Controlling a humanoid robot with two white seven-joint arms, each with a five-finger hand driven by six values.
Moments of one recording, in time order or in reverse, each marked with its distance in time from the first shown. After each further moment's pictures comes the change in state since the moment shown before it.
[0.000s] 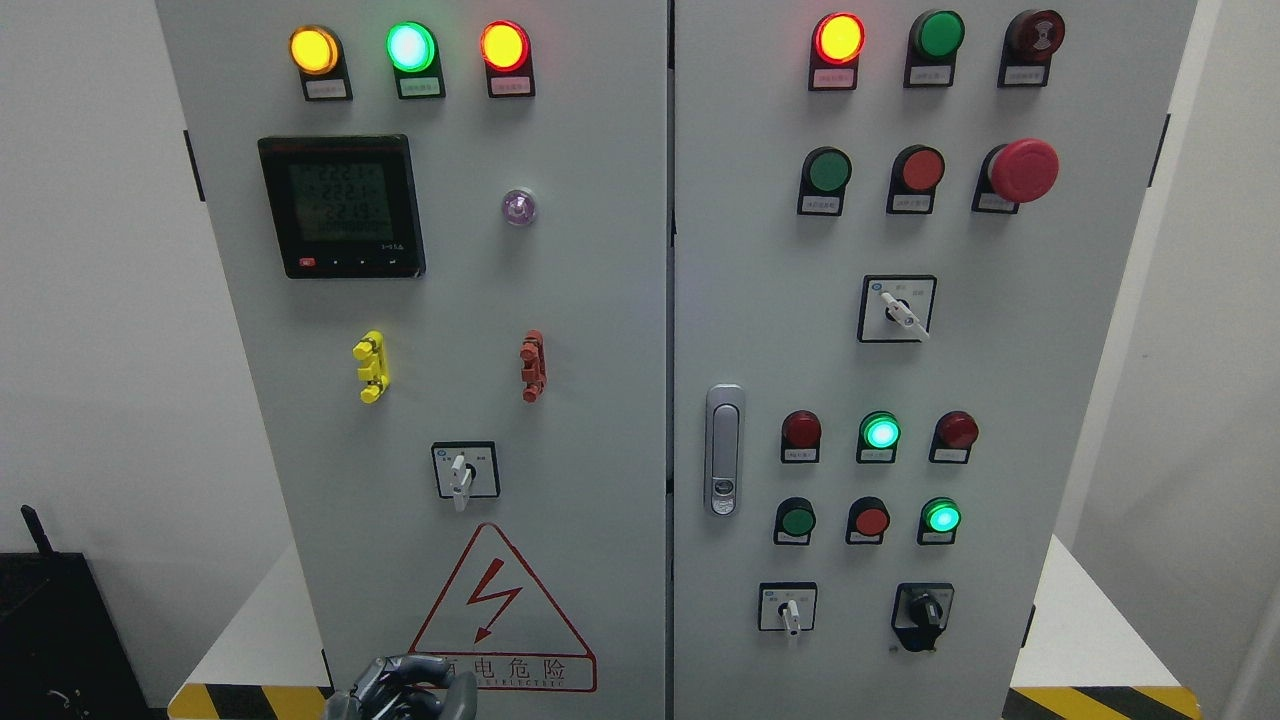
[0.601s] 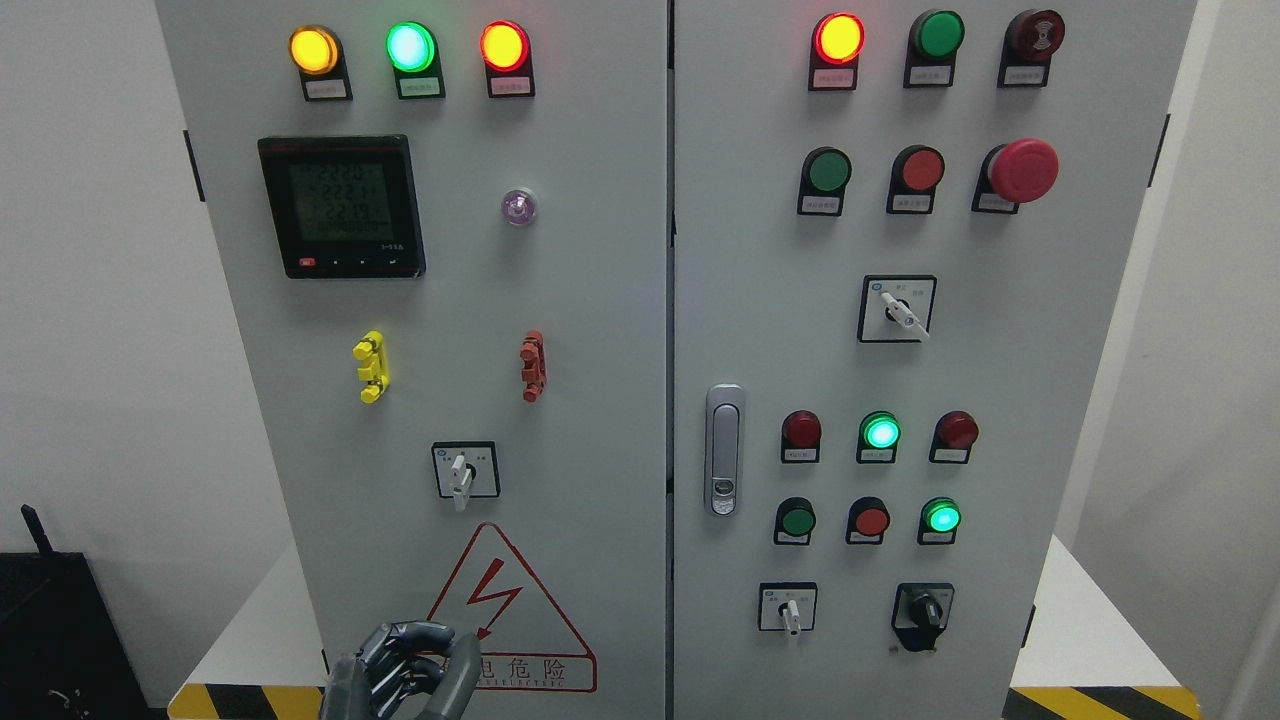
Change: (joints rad) left arm -0.080 -0.014 -0.002 -0.002 -0.021 0.092 0.014; right arm 0.000 0.000 0.000 0.000 0.000 0.000 0.000
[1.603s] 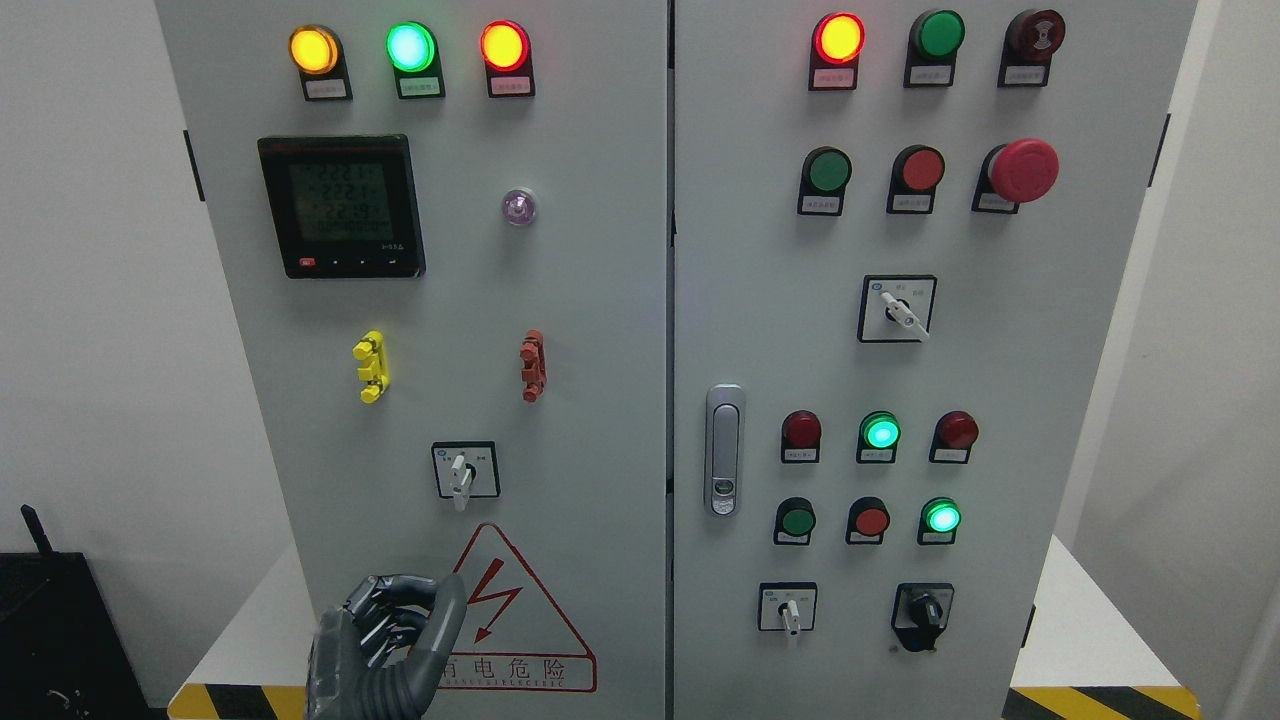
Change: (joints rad) left arm -0.111 -0.017 -0.002 0.001 -0.016 0.109 0.079; right arm 0.000 0.000 0.000 0.000 0.000 0.000 0.000
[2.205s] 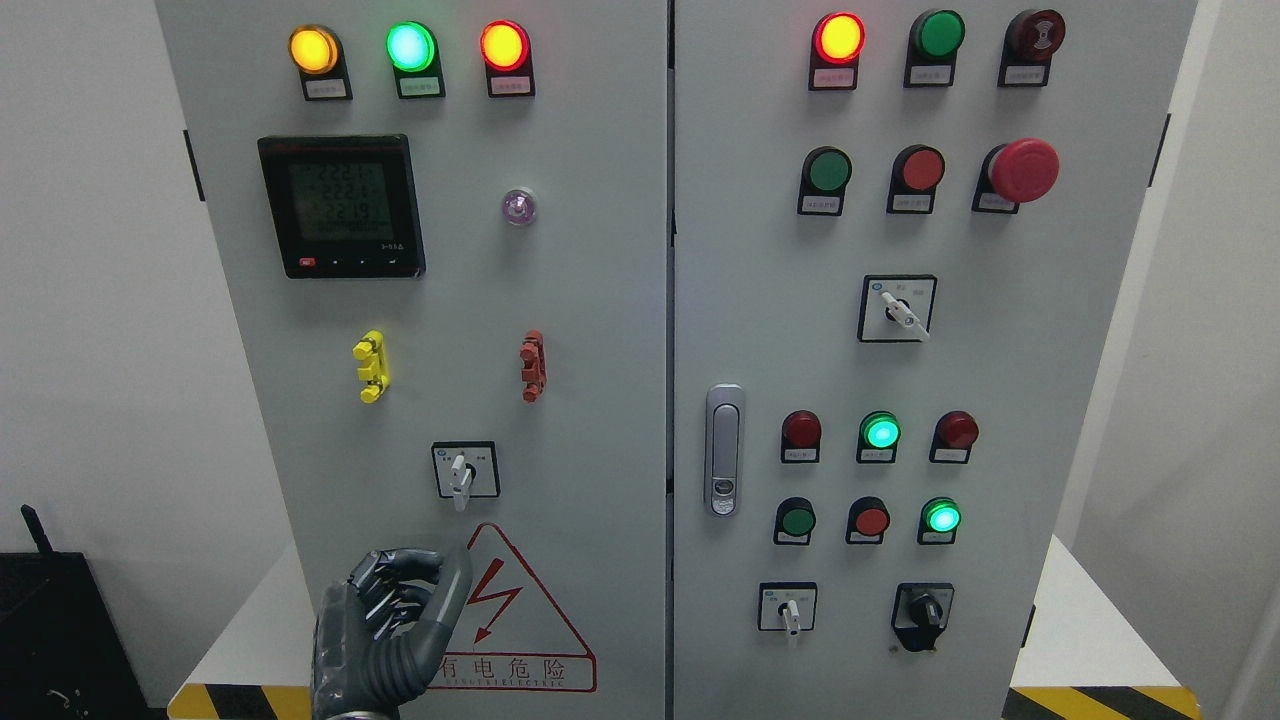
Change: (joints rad) left arm -0.057 -0.007 -0.014 0.003 0.000 0.041 0.022; right arm 0.000 0.000 0.000 0.000 0.000 0.000 0.000
